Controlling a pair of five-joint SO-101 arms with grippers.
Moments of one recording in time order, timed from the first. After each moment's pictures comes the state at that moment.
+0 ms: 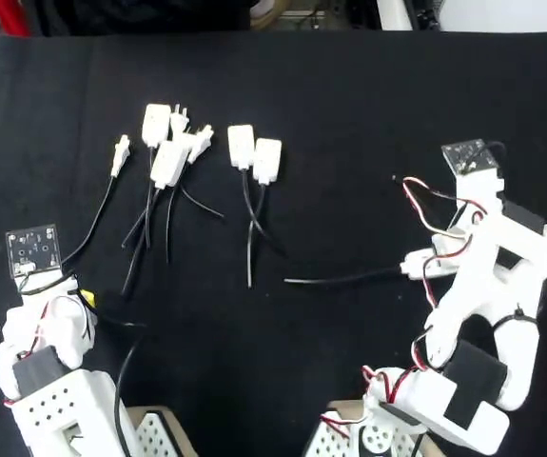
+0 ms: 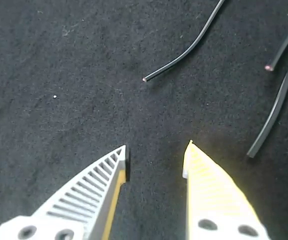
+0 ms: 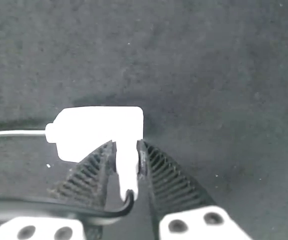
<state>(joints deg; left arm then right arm) -36.0 -87.1 86.9 60.3 -18.3 31.7 -7.3 33.8 57.1 42.5</state>
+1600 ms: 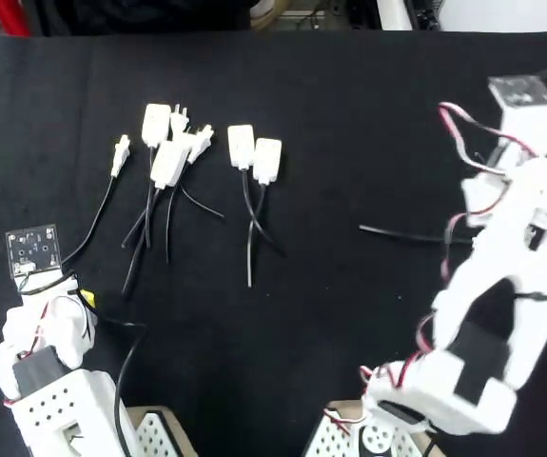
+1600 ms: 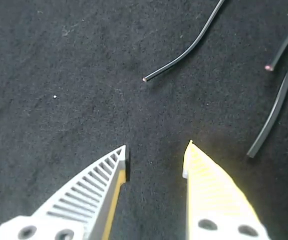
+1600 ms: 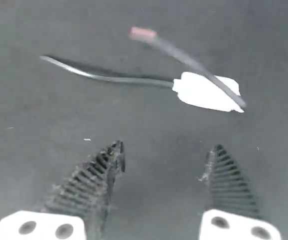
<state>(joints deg) -36.0 -87.1 86.9 60.3 -18.3 26.5 -4.5 -8.5 96.3 30.2</state>
